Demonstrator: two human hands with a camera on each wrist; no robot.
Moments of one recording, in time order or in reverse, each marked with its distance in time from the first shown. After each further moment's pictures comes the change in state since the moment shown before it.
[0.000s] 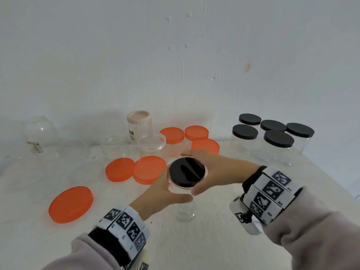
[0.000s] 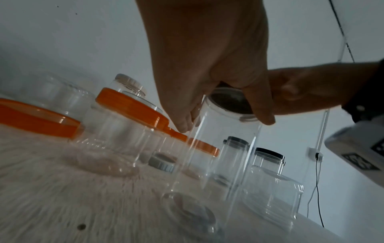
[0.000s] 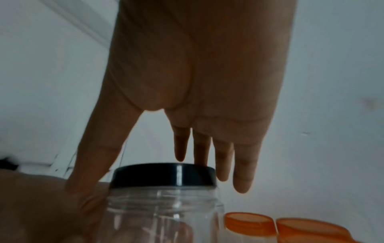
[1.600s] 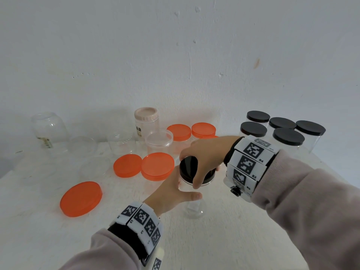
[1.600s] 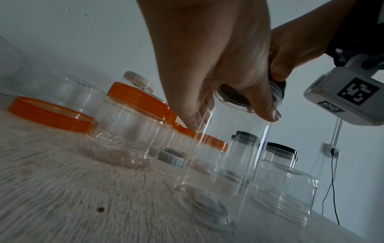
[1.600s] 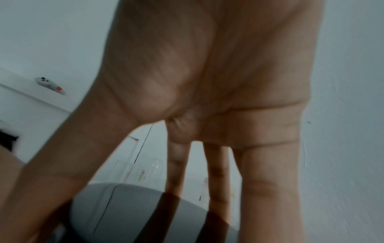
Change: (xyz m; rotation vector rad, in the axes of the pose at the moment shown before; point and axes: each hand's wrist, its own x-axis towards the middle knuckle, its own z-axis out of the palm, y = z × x) left_hand 0.006 -0.013 0.005 -0.034 -0.013 0.046; right_hand 0.038 -0.051 -0.017 -0.611 -0.221 0.114
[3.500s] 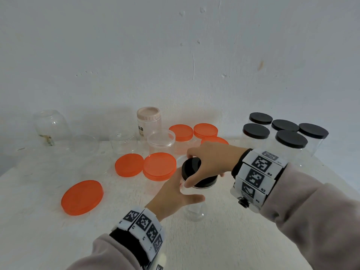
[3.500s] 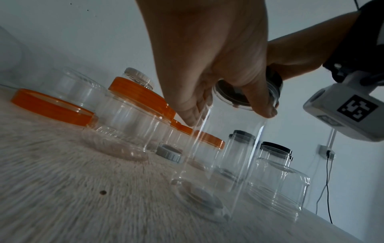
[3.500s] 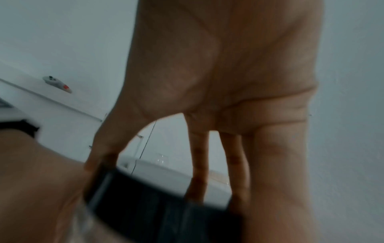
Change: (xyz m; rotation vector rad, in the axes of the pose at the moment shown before) left_hand -0.006 -0.003 0.003 0.034 0.058 0.022; right_hand 0.001 0.003 0.021 0.120 0.174 0.047
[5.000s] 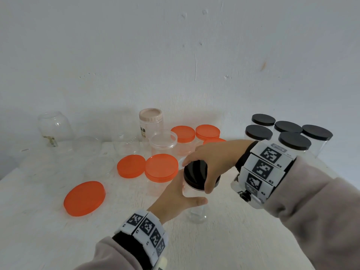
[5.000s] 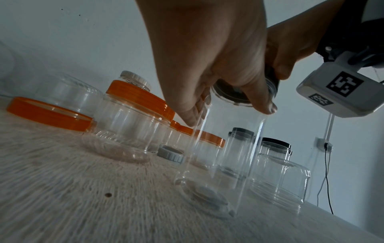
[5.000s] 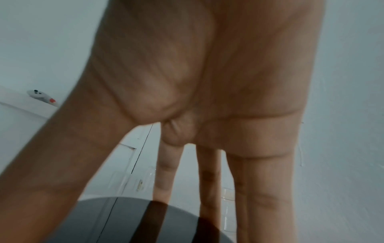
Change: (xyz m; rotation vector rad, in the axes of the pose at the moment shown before) left_hand 0.001 -0.007 0.001 -0.003 0.009 -0.007; right_hand 0.004 0.000 -0.019 -0.067 -0.228 -0.092
